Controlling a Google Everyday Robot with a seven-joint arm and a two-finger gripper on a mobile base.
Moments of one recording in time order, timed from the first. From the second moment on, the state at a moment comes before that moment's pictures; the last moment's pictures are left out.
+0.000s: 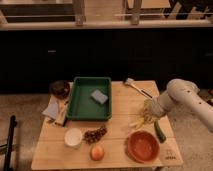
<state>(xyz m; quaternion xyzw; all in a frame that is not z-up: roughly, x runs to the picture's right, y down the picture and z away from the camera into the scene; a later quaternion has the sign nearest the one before) 0.220 0.156 0.755 -0.29 -0.25 -0.07 0.92</state>
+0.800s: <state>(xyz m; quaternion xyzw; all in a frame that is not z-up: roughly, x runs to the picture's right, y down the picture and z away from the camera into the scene) 0.227 0.186 0.738 -0.31 -0.25 -0.10 0.91</state>
